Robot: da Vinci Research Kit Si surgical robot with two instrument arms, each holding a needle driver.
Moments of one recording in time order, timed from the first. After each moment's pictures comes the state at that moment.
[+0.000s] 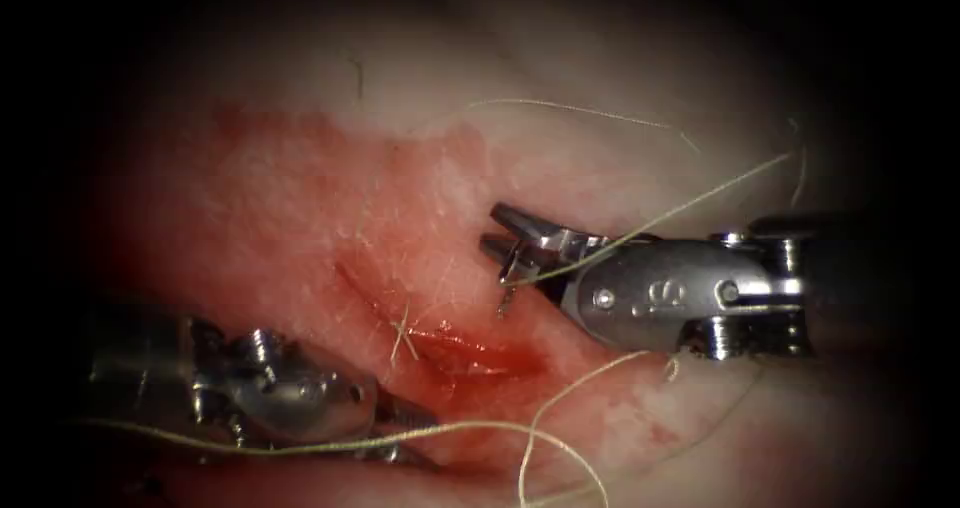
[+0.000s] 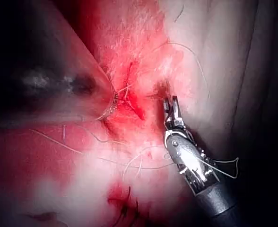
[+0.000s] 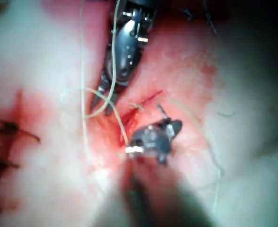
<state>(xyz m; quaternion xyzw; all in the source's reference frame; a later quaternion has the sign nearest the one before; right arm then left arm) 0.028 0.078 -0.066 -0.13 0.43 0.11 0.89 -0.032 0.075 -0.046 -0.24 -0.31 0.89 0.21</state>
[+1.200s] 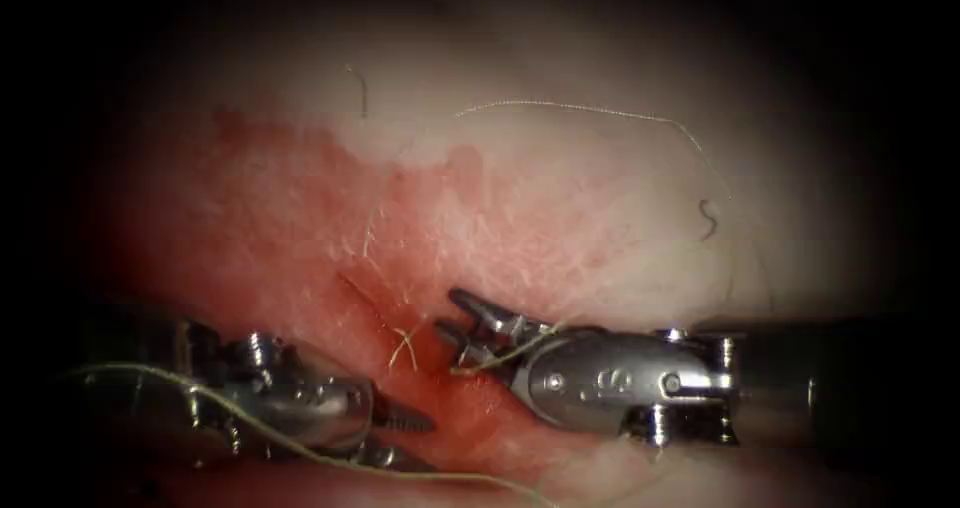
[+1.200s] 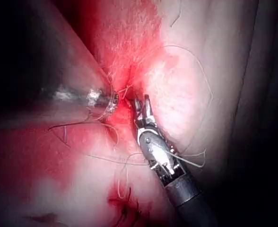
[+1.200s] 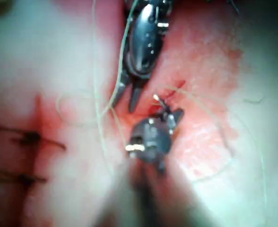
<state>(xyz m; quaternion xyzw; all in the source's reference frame) 0.029 0.070 -0.060 -0.01 0.39 0.13 0.91 -0.032 0.075 -0.046 -0.24 -0.31 0.90 0.21</state>
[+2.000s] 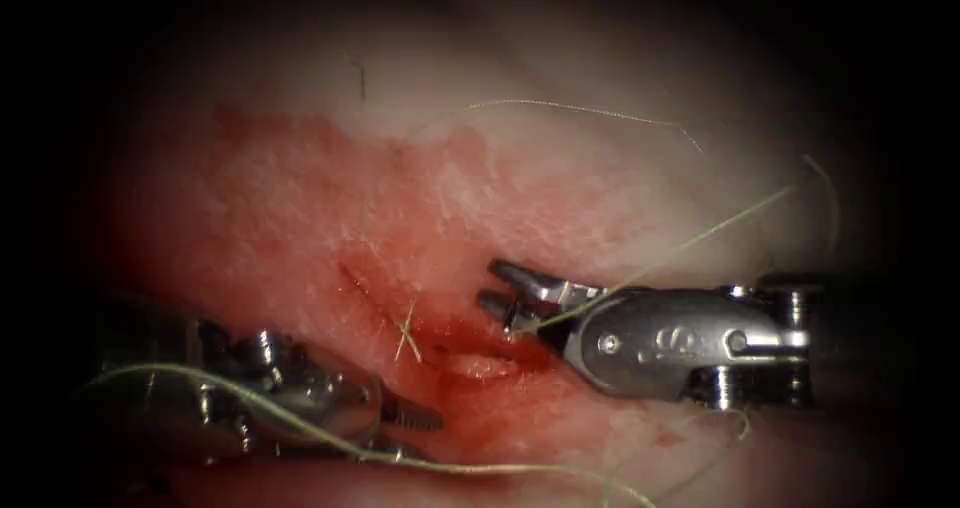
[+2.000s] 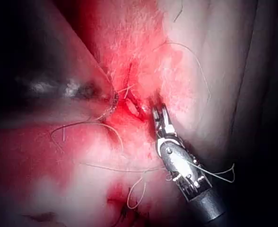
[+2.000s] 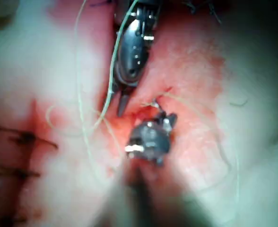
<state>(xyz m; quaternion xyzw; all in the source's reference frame) 0.028 0.077 -0.067 -0.06 0.45 0.16 0.88 -0.033 0.076 -0.046 -0.24 -0.31 0.90 0.22</state>
